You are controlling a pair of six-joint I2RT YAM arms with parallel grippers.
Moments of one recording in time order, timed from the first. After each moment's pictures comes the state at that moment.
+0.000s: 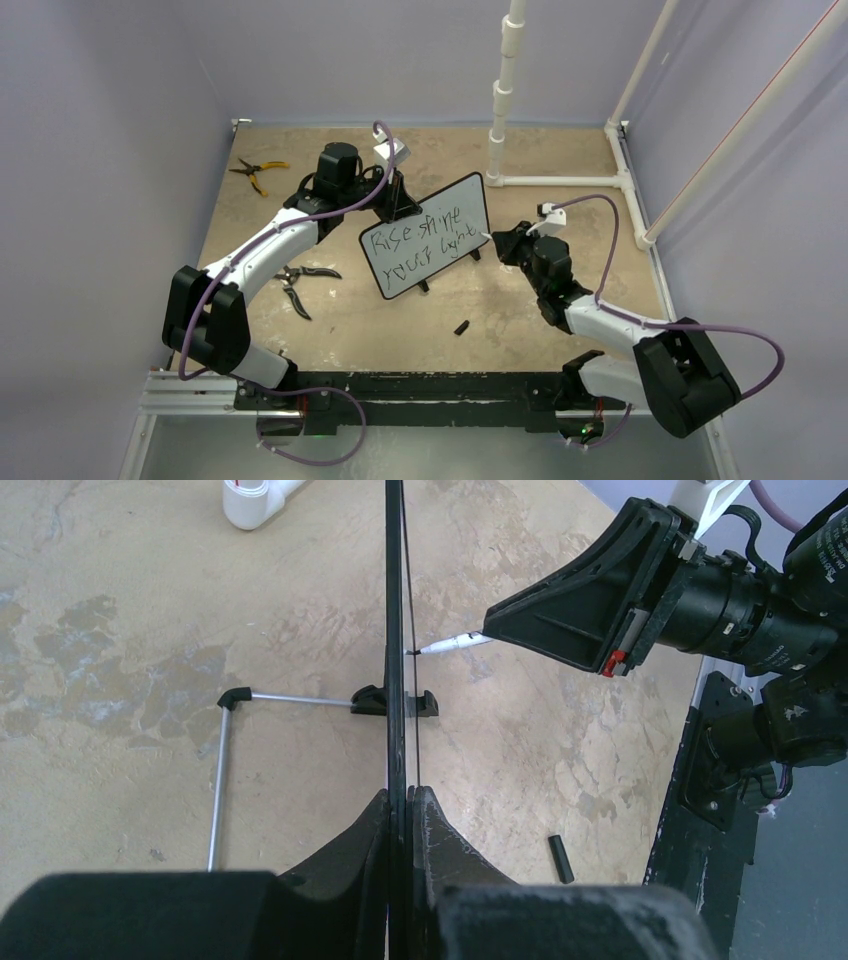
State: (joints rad) left arm -0.44 1.49 1.13 -0.09 0.68 -0.08; right arm 0.45 1.17 0.33 0.60 0.17 0.56
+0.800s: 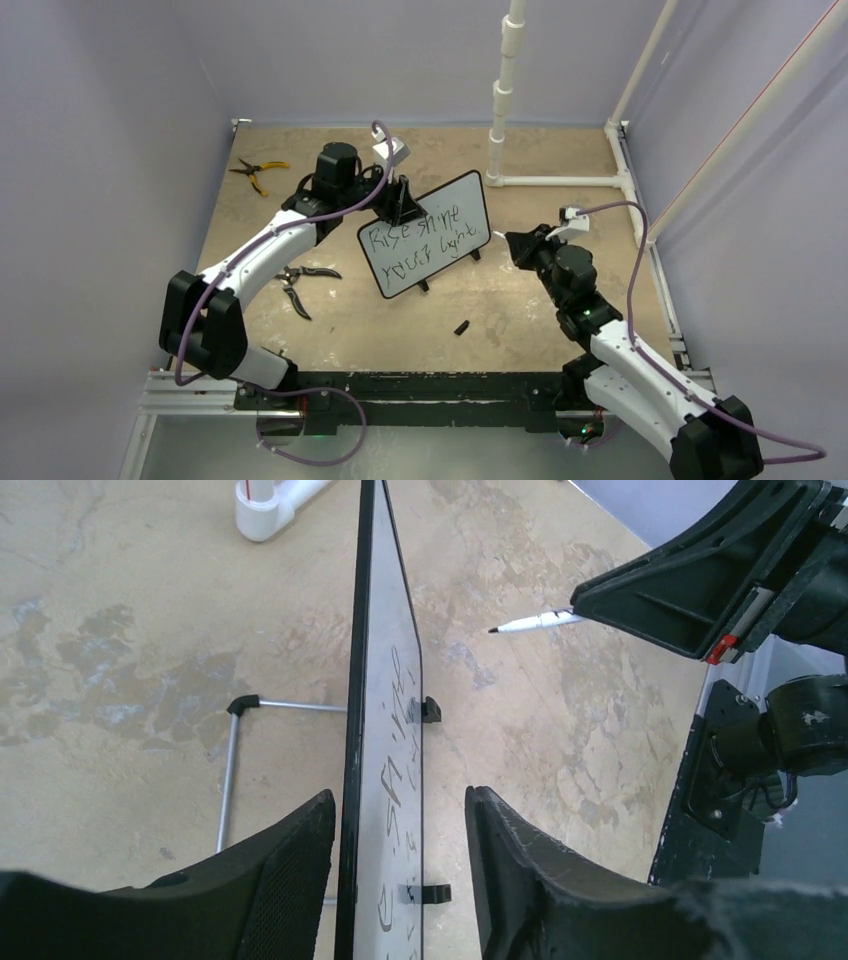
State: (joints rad) left arm -0.44 1.48 1.13 -0.10 0.65 -0.08; right arm 0.45 0.80 0.34 0.31 0.18 0.57
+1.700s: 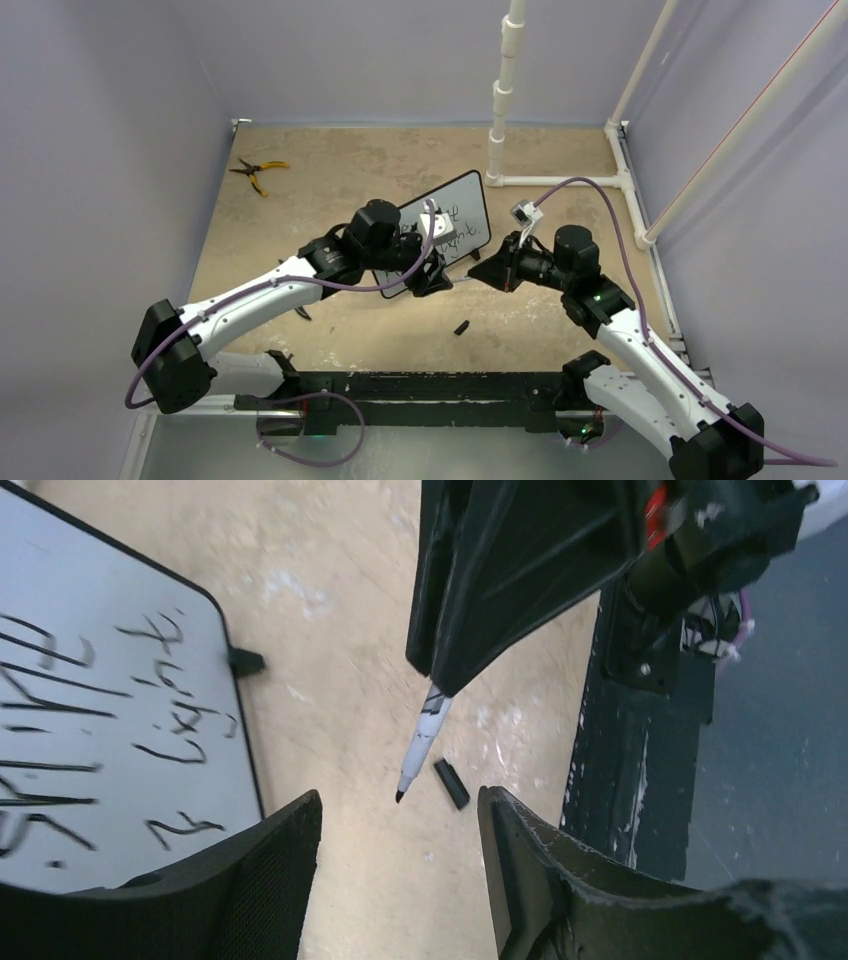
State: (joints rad) left arm -0.85 1.26 1.01 -0.22 0.44 0.06; right arm 0.45 0.80 0.58 -0.11 -0.56 0.43
